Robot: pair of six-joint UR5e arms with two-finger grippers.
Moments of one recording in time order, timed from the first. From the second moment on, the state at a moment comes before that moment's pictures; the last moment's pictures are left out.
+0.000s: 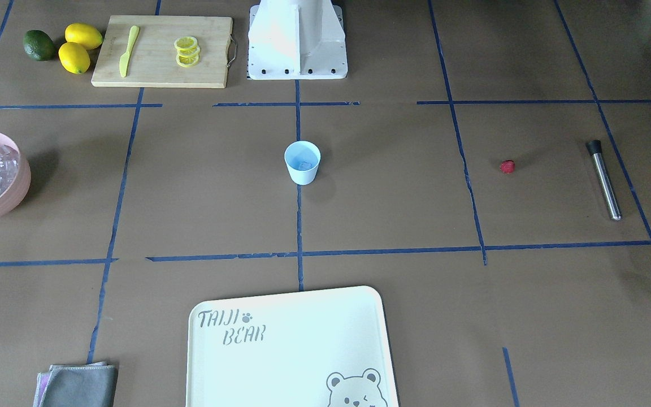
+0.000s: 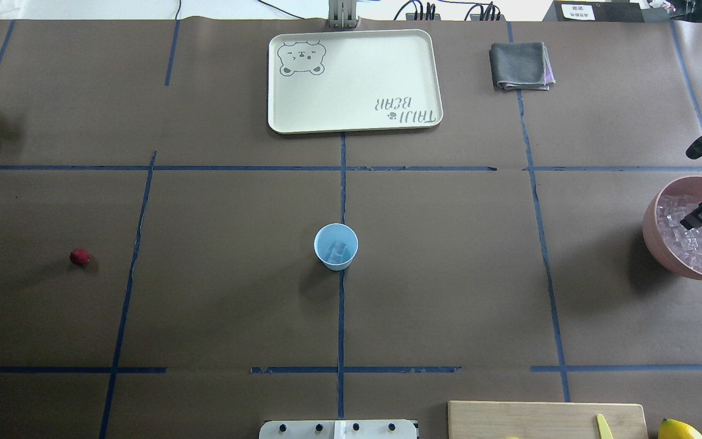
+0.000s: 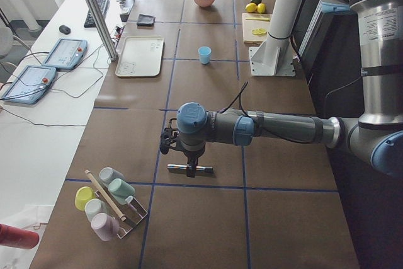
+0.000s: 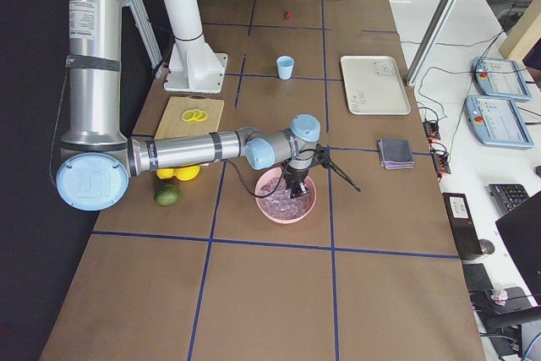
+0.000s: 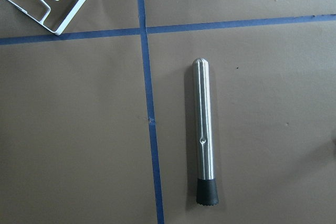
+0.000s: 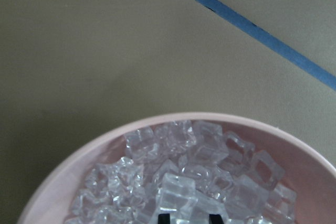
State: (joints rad) left arm -1.53 -1.38 -1.84 -1.59 -2.43 0.00; right arm 1.10 -1.63 1.74 -1.37 2.21 0.01
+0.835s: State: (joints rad) left arm -1.53 -1.37 -1.84 -1.59 -2.43 0.00; right arm 1.09 -1.59 2.00 -1.41 2.31 0.43
